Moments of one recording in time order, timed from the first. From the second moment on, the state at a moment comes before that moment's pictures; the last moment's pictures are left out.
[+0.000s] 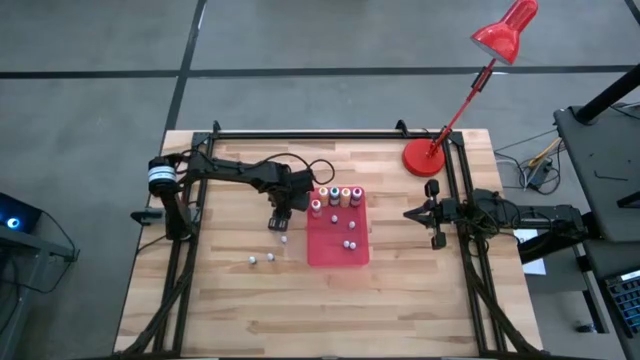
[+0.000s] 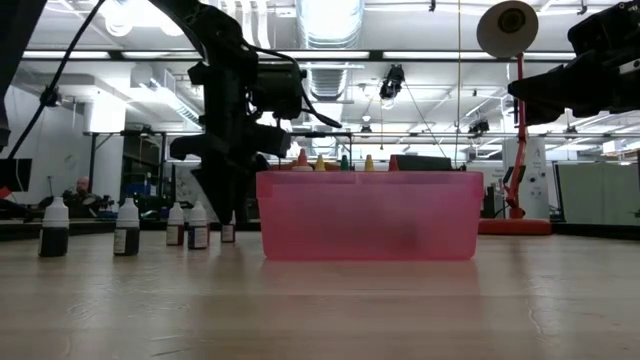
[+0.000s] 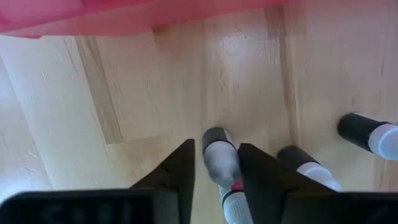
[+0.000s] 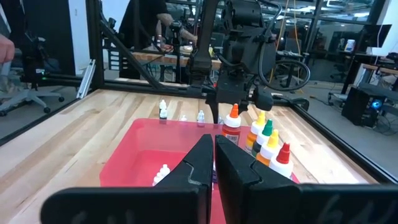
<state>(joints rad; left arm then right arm) 0.23 1.77 1.16 -0.79 0.06 0.39 -0.02 0.03 0.01 0.01 -0.05 -0.06</state>
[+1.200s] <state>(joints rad) 0.20 1.75 1.57 -1.16 0.04 0.36 -0.02 0.03 0.01 0.01 -0.05 -0.06</state>
